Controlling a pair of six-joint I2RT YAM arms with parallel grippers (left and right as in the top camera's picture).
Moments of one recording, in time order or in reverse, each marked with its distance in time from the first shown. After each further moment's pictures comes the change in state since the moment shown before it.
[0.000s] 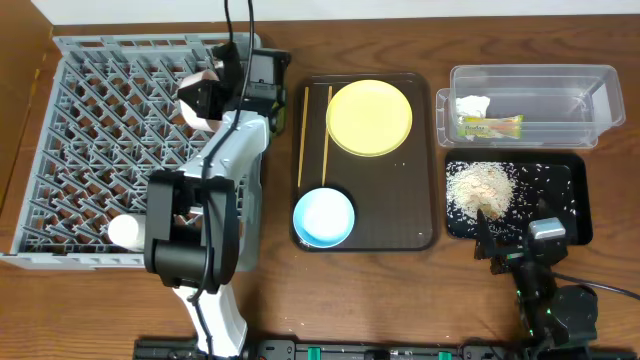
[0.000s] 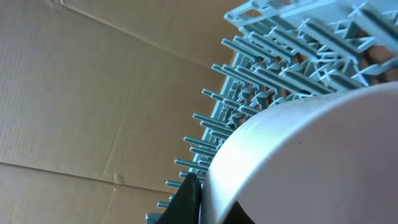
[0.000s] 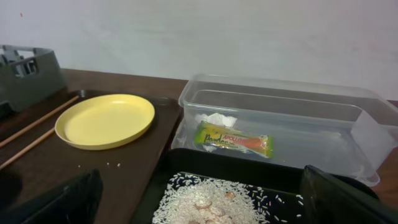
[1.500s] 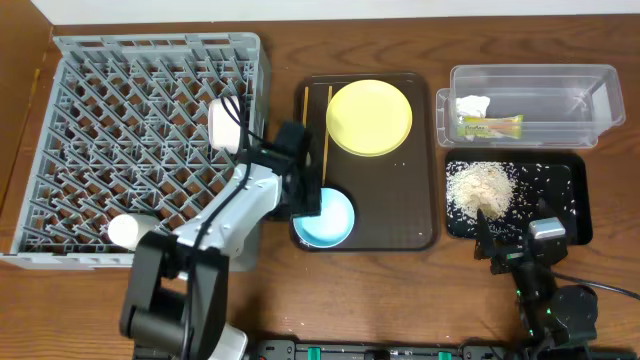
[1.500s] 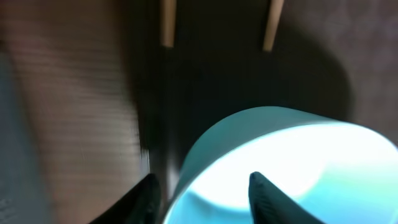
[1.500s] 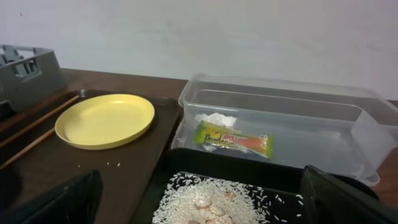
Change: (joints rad) left arm -0.163 -0.311 -0.355 -0.538 1.450 -0.605; right arm 0.000 0.001 0.000 0.000 0.000 0.000
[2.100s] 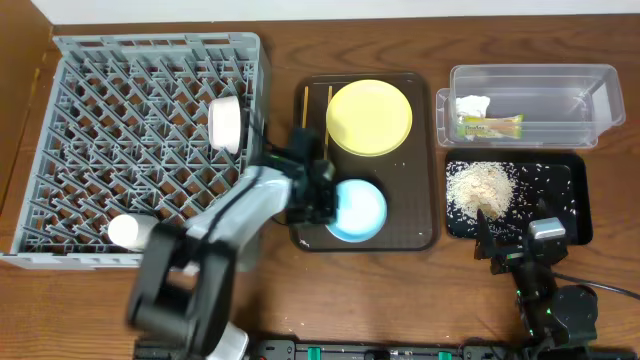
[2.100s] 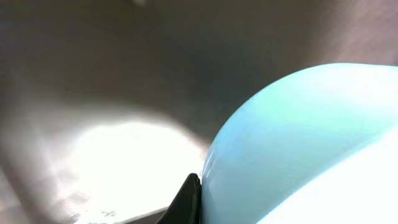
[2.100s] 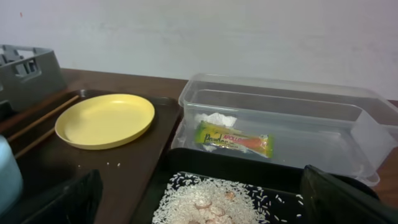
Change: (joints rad) left arm -0.012 0.009 -0.028 0.054 0.286 -0.006; right arm 0.000 0.000 0.000 0.000 0.000 0.000
